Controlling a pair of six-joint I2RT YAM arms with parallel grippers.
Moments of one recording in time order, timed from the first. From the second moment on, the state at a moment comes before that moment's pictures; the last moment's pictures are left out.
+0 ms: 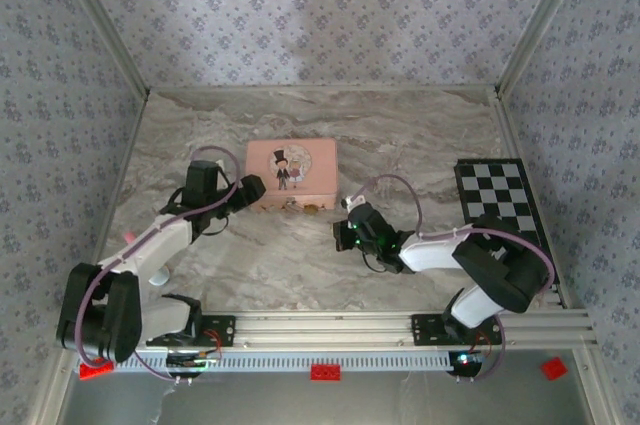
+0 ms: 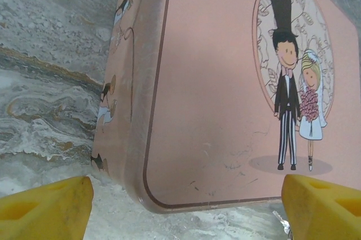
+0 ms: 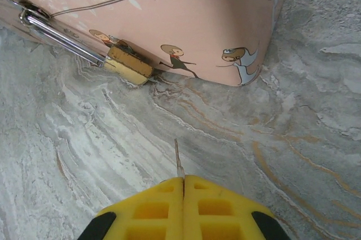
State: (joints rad) left arm -0.26 1.22 0.60 -0.13 0.27 -0.70; right arm 0.86 1.54 0.47 0.40 0.09 0.53
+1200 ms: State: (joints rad) left arm -0.34 1.44 0.71 -0.08 0.32 -0.70; right arm 0.74 1.74 0.82 0.18 -0.04 -0.01
